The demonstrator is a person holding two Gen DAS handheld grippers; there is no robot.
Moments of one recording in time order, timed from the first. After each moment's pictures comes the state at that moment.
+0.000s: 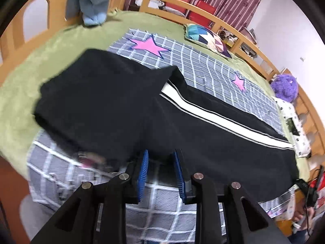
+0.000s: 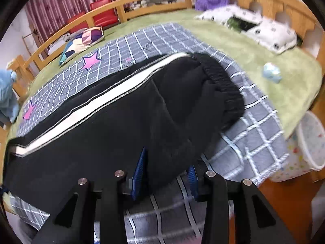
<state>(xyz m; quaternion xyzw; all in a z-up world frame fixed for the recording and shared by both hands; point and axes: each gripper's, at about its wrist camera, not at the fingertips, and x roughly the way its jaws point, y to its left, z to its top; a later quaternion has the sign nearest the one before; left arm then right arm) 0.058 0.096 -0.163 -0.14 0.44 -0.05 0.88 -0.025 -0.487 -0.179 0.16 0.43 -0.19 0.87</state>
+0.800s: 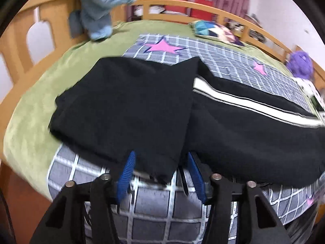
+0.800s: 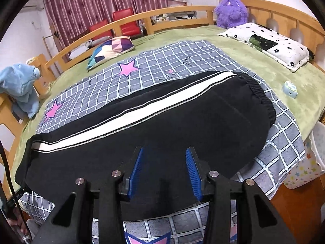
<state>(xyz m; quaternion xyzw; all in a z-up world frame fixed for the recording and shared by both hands) 0.062 0.103 -0.198 -0.03 0.42 -0.02 0.91 -0.014 -0.395 -0.149 0.16 0.39 -0.14 0.90</state>
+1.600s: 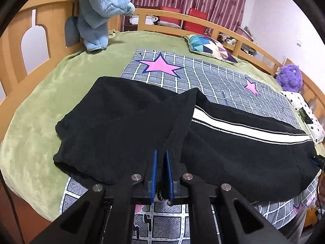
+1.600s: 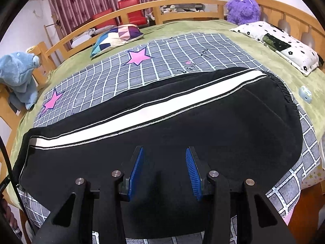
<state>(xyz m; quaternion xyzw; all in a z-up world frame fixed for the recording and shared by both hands) 0.087 0.139 -0.166 -0.07 0.40 -0.04 0.92 0.035 -0.353 -0.165 0.14 0.42 -0.13 0.89</state>
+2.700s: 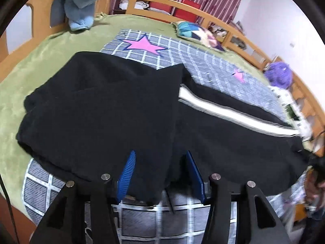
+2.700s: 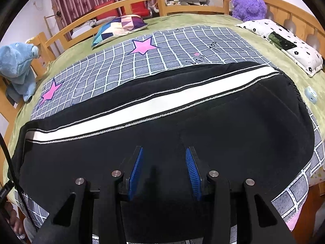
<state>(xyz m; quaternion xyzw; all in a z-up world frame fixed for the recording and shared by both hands) 0.091 0.116 -0.209 -0.09 0.43 -0.09 0.89 0.053 -0.336 -0.179 0.13 0.44 -0.13 0.88</state>
